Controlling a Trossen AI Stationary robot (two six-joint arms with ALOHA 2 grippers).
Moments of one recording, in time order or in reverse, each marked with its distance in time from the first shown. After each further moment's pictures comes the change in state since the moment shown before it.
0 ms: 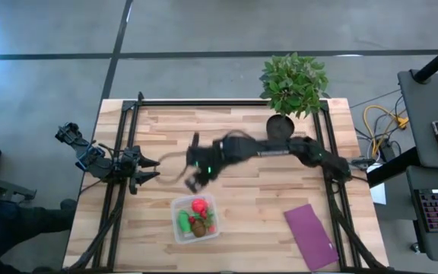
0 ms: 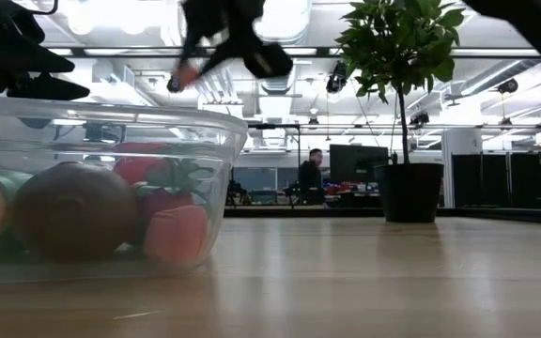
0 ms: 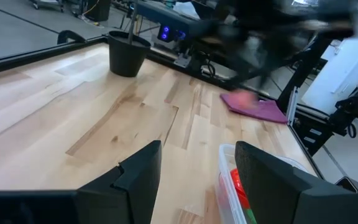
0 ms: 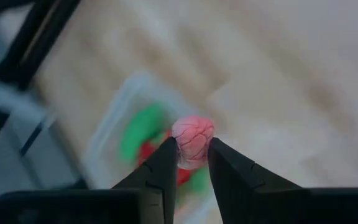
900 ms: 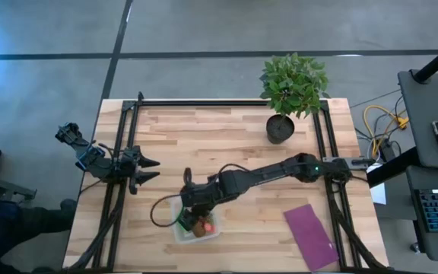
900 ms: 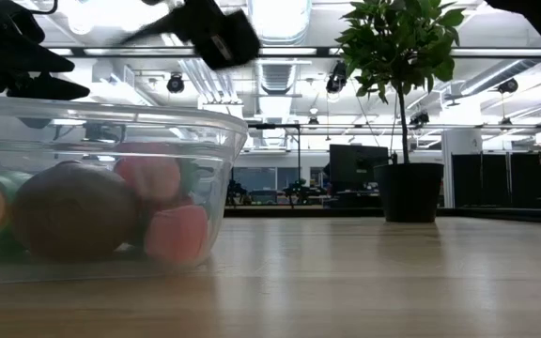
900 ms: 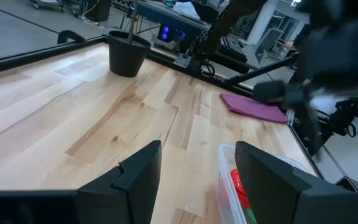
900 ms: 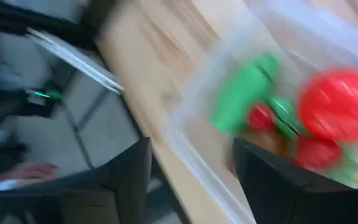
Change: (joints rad) left arm 0.000 -0.001 0.000 0.000 0.000 0.000; right arm 0.185 0.086 -0.001 0.266 -0.044 0.188
